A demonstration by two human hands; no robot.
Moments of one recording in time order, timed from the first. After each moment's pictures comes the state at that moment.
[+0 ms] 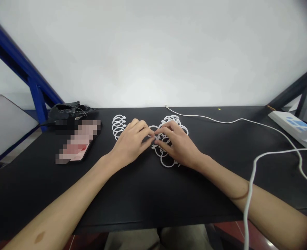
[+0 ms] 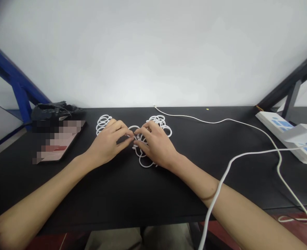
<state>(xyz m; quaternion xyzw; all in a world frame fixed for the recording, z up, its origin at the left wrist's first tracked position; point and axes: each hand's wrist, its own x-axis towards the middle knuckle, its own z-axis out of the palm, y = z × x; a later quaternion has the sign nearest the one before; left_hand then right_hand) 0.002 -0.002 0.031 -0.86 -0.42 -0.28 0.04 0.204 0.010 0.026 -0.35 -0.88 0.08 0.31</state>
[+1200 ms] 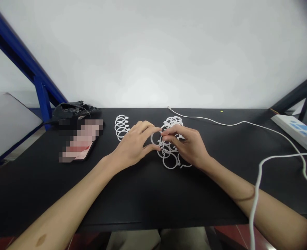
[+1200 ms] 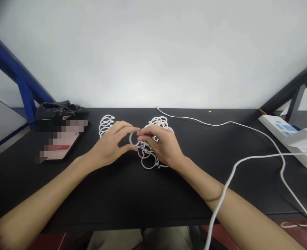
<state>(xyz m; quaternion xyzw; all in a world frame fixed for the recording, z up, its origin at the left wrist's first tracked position) -0.003 -0.007 0.032 -0.86 -0.40 -0.30 -0.03 0.206 0.009 0.040 -0.33 -0.82 0.21 0.43</state>
